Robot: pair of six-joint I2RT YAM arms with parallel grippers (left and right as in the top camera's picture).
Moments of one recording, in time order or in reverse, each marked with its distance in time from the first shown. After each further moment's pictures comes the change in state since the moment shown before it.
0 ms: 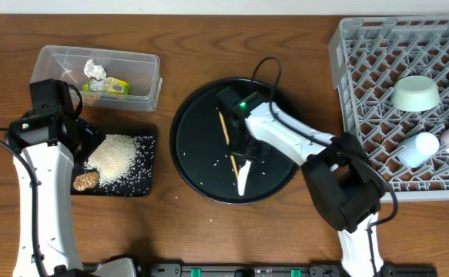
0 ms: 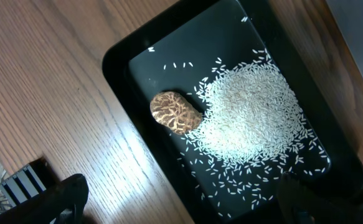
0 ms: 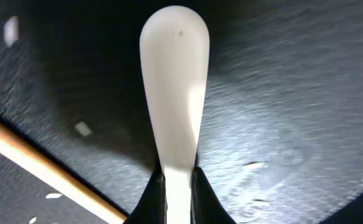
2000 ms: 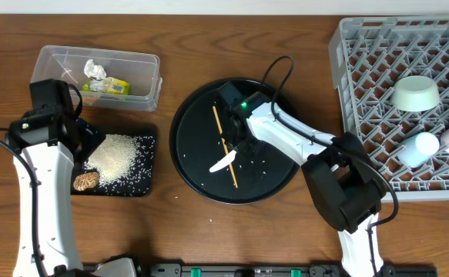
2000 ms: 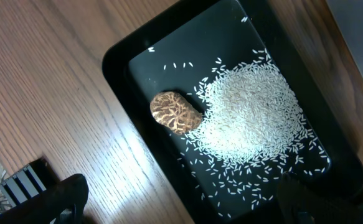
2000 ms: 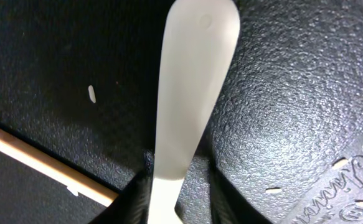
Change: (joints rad) left arm 0.000 0.000 0.000 0.000 0.000 0.000; right arm 0.013 0.007 -0.004 0.157 -0.044 0.332
